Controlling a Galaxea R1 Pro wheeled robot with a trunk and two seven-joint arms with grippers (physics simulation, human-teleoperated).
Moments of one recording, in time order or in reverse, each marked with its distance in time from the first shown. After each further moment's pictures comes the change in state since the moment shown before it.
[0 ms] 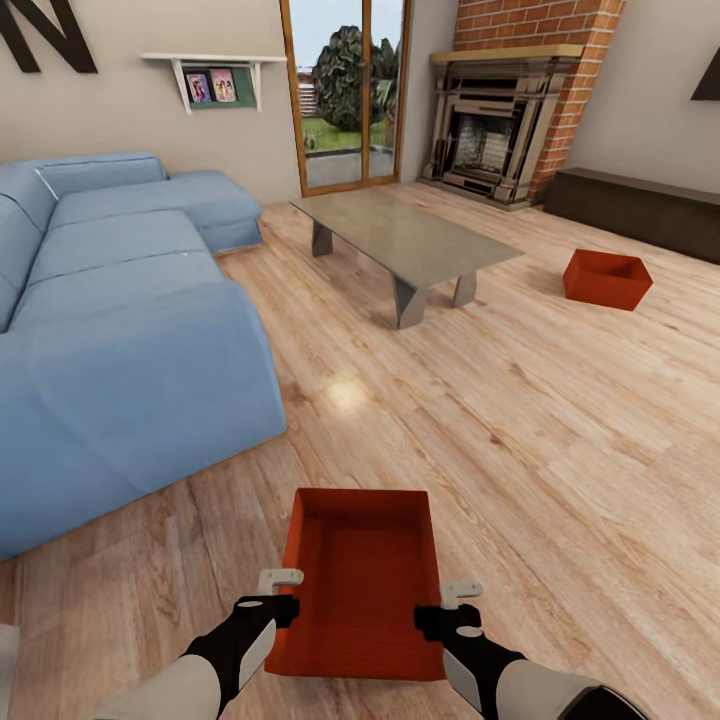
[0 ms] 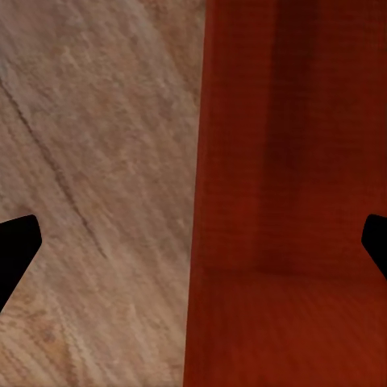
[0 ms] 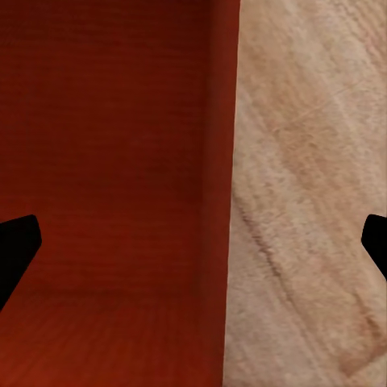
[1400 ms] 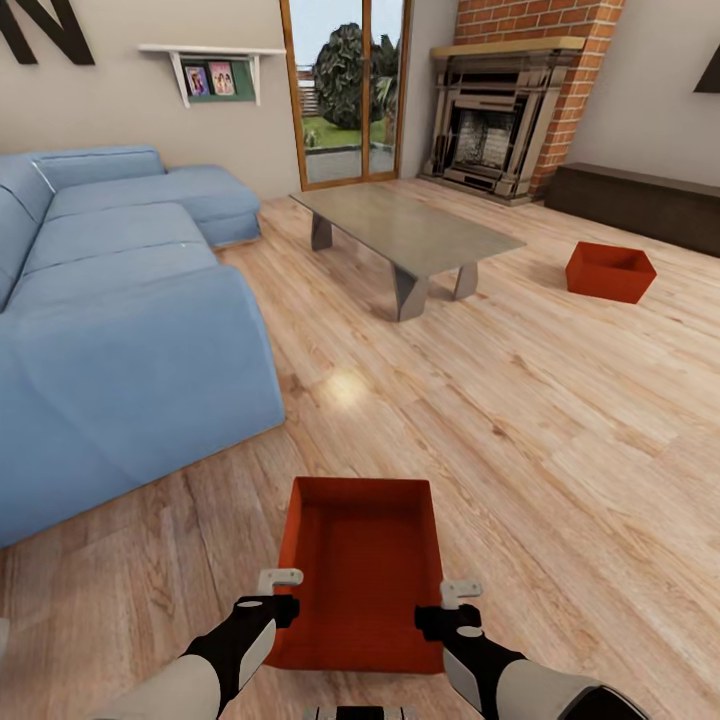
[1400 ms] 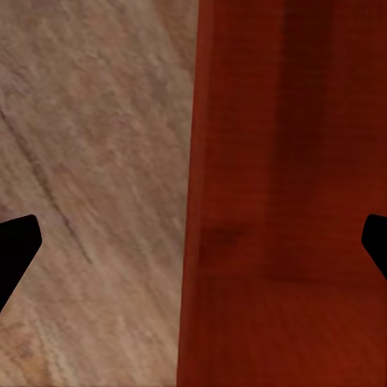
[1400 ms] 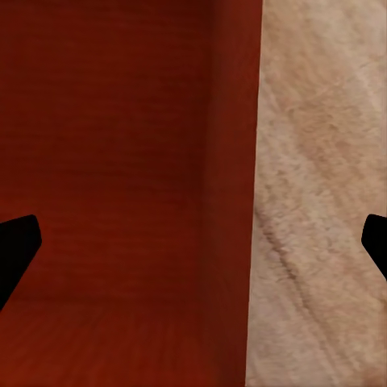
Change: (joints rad) left arm 0.000 0.001 0.000 0.000 0.000 0.000 0.000; right arm 0.000 -0.001 0.000 0.000 0.000 0.000 0.001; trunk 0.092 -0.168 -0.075
